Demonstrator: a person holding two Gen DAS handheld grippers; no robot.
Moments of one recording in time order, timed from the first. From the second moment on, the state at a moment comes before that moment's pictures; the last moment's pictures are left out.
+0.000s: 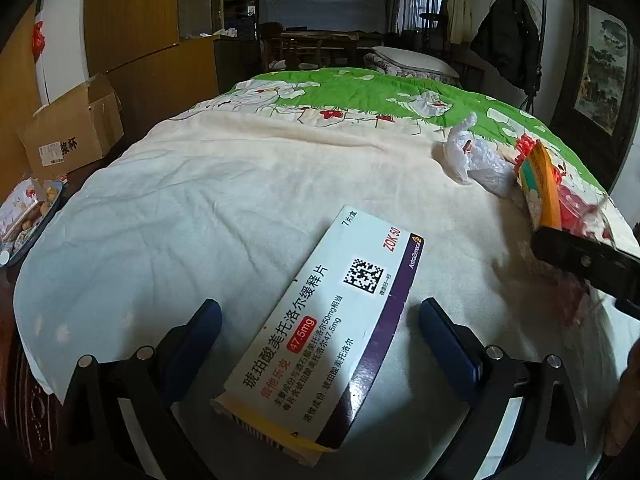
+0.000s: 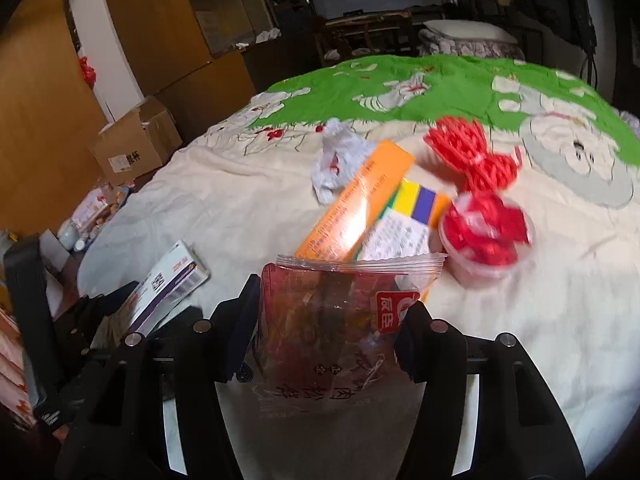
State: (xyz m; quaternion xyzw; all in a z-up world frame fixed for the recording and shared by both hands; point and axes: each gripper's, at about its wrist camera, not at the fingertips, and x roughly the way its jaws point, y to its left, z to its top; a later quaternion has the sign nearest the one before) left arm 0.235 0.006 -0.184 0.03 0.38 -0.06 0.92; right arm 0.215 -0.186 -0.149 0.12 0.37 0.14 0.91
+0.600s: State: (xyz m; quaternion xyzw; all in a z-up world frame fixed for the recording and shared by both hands) left arm 0.235 0.005 -0.184 0.03 0.38 -0.06 0.92; right arm 0.175 -0.227 -0.156 0.18 0.35 0.12 0.91
